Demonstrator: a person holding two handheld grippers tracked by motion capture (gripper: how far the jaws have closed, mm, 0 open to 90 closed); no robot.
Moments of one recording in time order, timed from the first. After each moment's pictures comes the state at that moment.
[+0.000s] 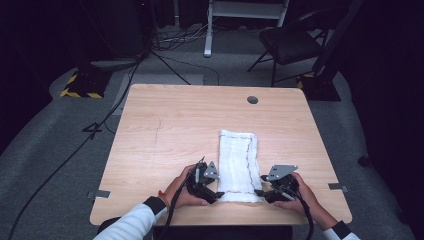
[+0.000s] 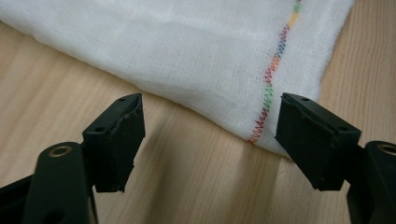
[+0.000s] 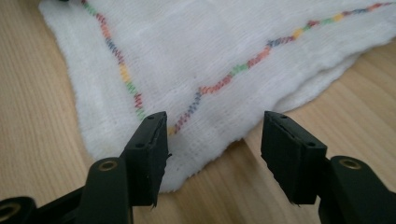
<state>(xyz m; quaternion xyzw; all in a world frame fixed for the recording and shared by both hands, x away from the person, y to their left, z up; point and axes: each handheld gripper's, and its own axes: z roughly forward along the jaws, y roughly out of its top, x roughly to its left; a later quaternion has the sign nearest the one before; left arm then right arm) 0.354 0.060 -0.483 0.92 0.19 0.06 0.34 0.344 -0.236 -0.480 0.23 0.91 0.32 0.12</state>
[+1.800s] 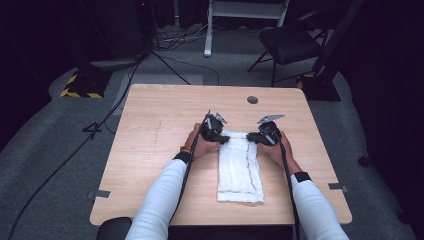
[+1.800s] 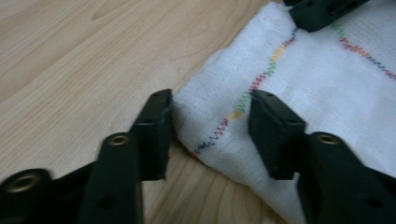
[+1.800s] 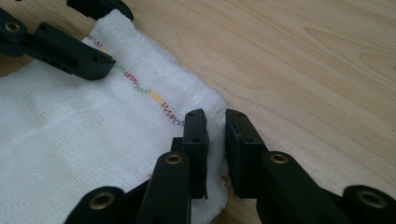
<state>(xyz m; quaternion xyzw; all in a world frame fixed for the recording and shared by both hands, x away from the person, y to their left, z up) 0.528 0.026 -0.490 0.89 0.30 0.07 0.34 0.520 -0.218 -0.491 0.37 0.85 0.36 0.12</state>
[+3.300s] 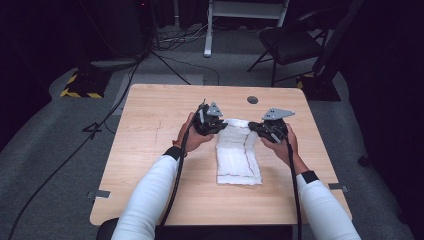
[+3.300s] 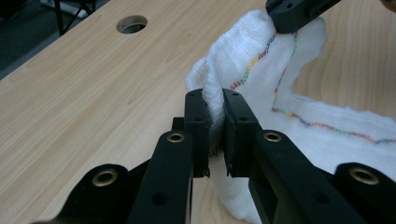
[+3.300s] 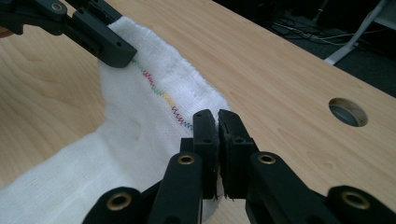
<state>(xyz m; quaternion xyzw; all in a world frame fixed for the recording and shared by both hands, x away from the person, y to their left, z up) 0.496 0.052 -0.423 0.87 0.23 0.13 0.42 0.483 -0.213 -0.424 0.29 0.83 0.43 0.21</state>
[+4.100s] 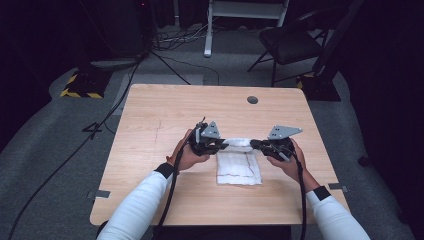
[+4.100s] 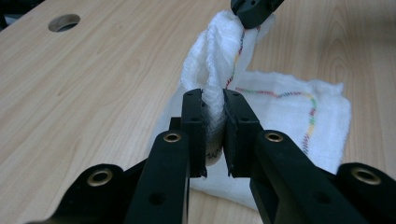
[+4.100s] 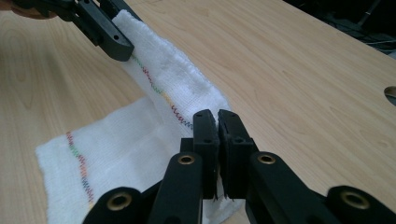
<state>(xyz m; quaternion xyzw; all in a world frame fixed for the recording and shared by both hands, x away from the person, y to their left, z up) 0.439 0.059 -0.434 0.89 0.15 0.10 0.43 0.432 -0.226 -0.433 0.23 0.85 0.44 0.16</state>
